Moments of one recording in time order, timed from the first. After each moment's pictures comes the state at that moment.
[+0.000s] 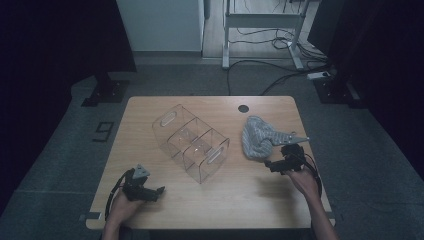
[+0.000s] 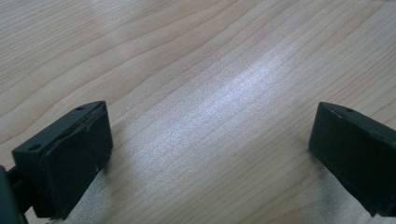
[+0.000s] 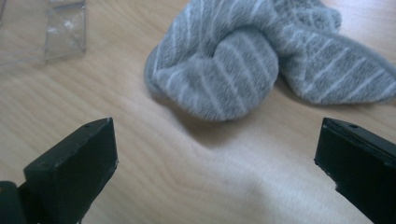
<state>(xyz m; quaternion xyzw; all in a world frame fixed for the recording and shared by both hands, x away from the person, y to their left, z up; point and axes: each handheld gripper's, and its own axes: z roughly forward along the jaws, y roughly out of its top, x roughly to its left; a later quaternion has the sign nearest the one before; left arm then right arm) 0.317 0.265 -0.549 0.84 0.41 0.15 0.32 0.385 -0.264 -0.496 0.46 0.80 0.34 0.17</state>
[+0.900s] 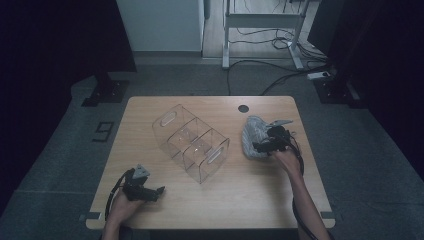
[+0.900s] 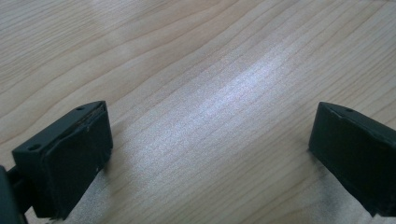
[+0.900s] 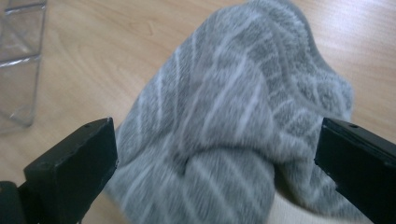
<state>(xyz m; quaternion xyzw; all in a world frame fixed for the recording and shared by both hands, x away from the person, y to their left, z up) 0.317 0.265 -0.549 0.84 0.41 0.15 0.32 0.460 -0.234 -0.504 0.46 0.80 0.35 0.18</state>
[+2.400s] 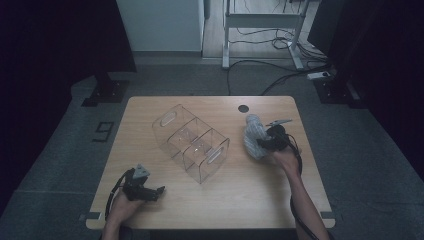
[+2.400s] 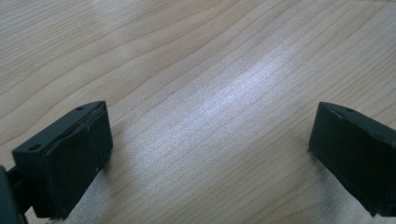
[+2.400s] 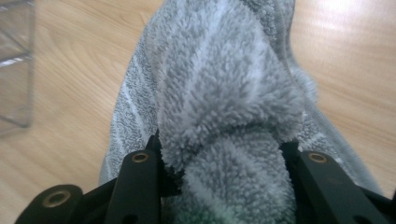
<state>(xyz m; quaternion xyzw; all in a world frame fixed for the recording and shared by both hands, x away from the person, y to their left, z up) 0.318 0.265 -0.549 0.84 0.41 0.15 0.32 0.460 -0.233 -0.501 0.48 0.80 0.33 0.16</state>
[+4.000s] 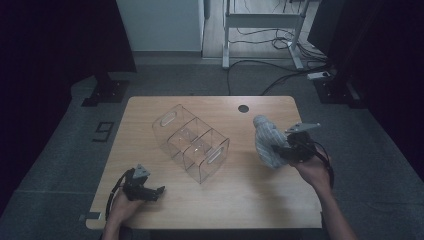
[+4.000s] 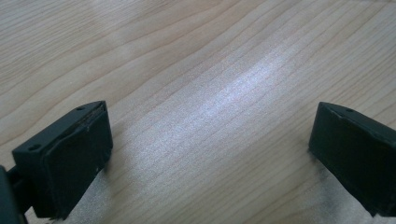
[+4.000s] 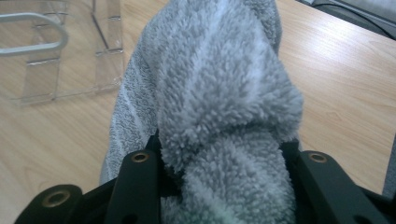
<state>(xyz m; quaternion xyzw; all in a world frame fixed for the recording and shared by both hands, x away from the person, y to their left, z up) 0.318 0.265 -0.549 0.84 0.41 0.15 0.32 0.359 -0.258 -0.404 0.43 0.81 0.34 0.20</state>
